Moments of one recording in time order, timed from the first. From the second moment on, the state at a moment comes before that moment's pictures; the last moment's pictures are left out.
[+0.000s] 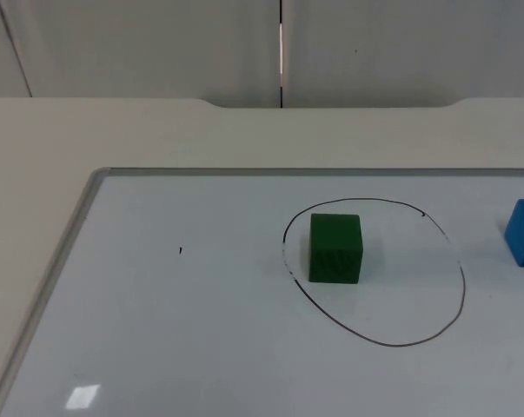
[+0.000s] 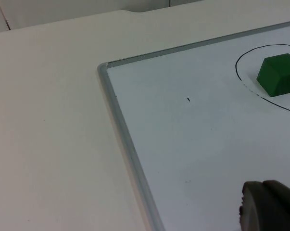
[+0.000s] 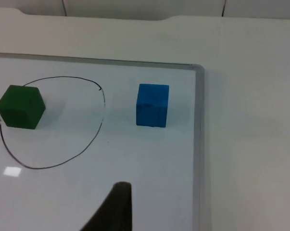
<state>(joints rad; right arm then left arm) 0.07 0.00 -0.52 -0.03 1.08 0.02 -0.33 0.00 -0.50 -0.02 1.09 0.00</state>
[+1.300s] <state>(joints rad) 0.07 0.47 -0.72 -0.06 1.08 0.09 -0.33 0.00 -0.50 -0.02 1.09 0.00</state>
